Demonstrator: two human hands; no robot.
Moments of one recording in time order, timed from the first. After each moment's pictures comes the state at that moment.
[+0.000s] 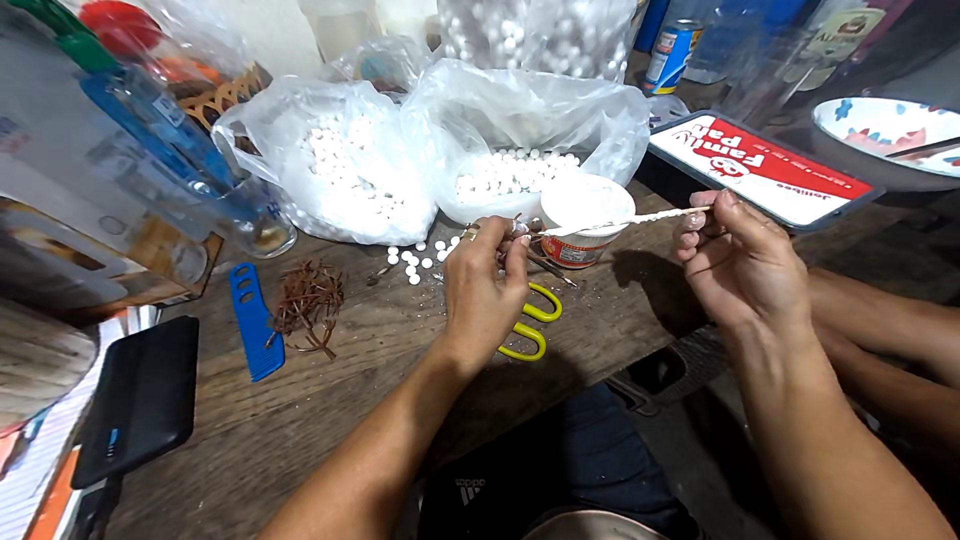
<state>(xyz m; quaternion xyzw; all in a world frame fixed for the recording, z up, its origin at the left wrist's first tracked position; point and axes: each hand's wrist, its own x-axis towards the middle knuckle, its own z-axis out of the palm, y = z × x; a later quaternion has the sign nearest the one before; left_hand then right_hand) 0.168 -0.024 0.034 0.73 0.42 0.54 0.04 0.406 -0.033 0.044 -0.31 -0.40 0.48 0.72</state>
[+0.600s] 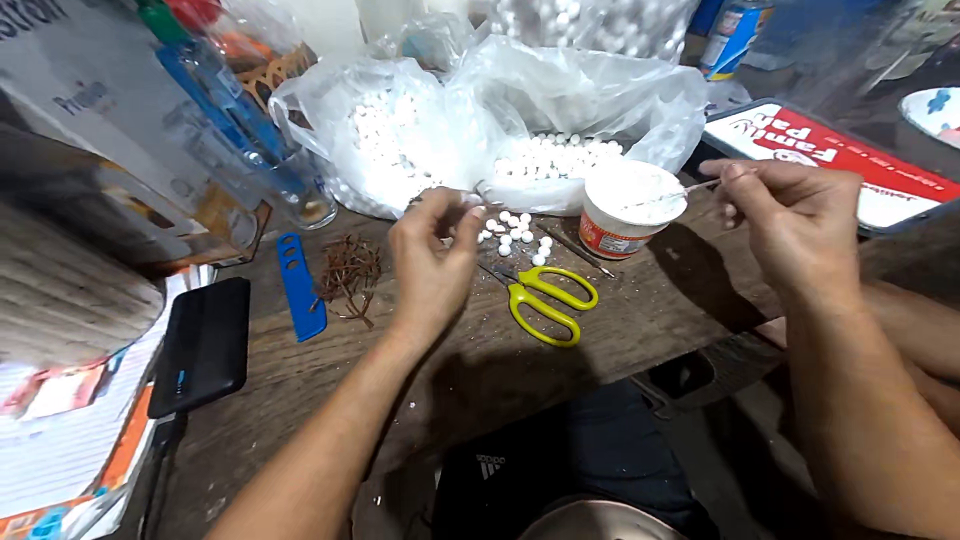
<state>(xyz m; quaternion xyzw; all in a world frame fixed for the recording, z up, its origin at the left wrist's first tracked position) 0.099 -0.035 0.052 0.69 0.46 0.55 0.09 0.421 -0.005 0.051 -0.46 -0.70 0.11 0.54</state>
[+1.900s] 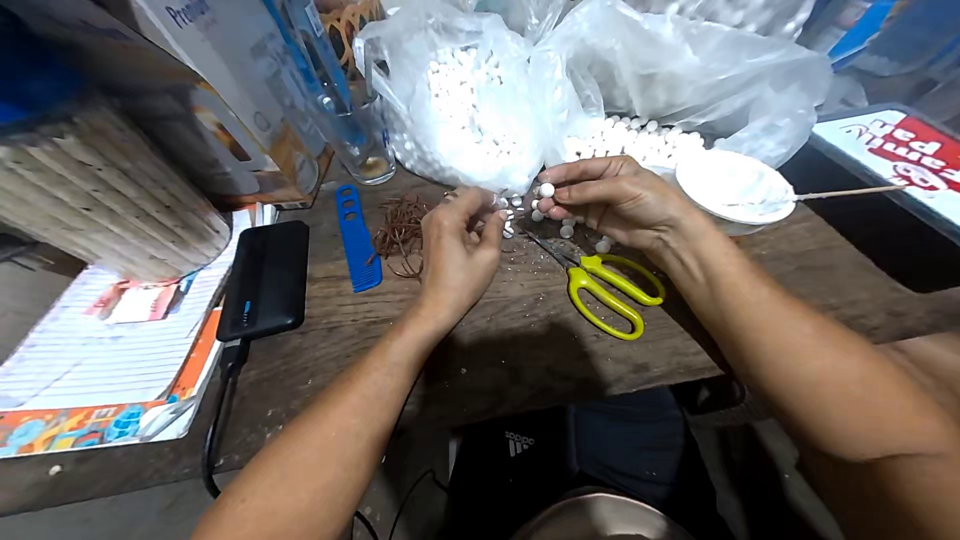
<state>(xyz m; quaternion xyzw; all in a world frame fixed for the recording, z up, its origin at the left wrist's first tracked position) 0.057 -0.050 0.025 0.69 0.50 0.53 0.05 0.252 0.043 0.063 -0.26 -0.59 0.68 0.36</state>
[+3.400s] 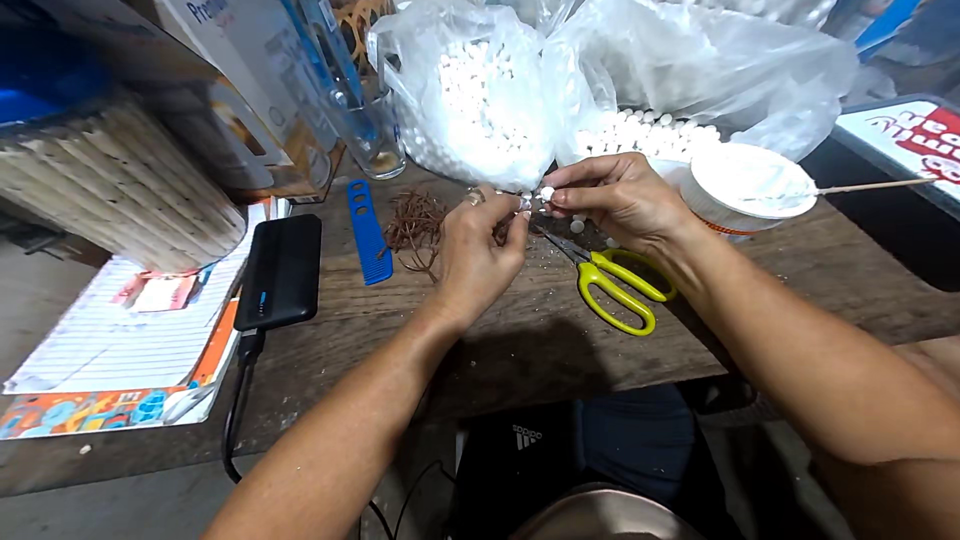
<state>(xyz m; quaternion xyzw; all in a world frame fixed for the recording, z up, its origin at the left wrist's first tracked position) 0.064 -0.048 0.020 0.71 0.49 0.51 -0.03 0.240 0.034 0.054 -0.26 -0.61 0.61 0.42</state>
